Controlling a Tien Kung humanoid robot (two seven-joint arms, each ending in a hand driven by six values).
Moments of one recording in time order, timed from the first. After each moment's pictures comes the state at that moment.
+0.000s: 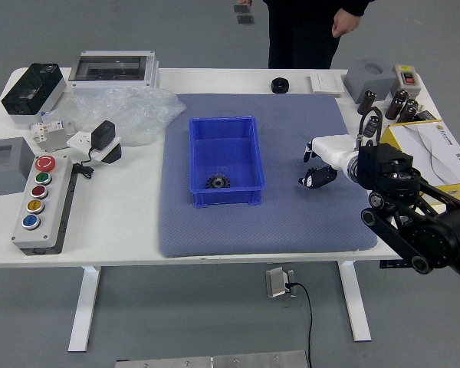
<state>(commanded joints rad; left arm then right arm) -0.23 0.14 -1.03 -0.18 1.21 -0.16 0.36 0.64 -0.32 0.81 1.15 -2.11 0.30 -0.34</state>
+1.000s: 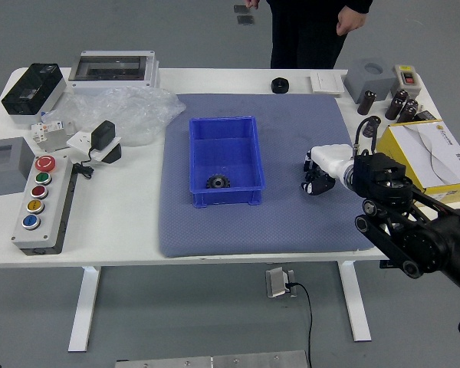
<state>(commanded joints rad) -0.23 0.13 -1.03 -0.18 1.22 -0.16 0.36 0.62 -0.28 0.81 1.08 -2.13 0.26 -0.33</state>
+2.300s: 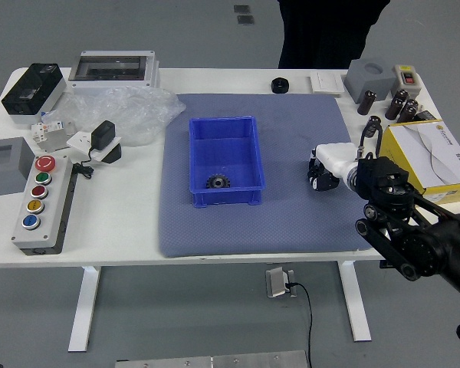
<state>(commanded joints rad) -0.23 0.12 -1.03 -0.18 1.22 -0.17 0.36 0.61 -0.28 0.84 1.05 -2.18 0.18 -0.31</state>
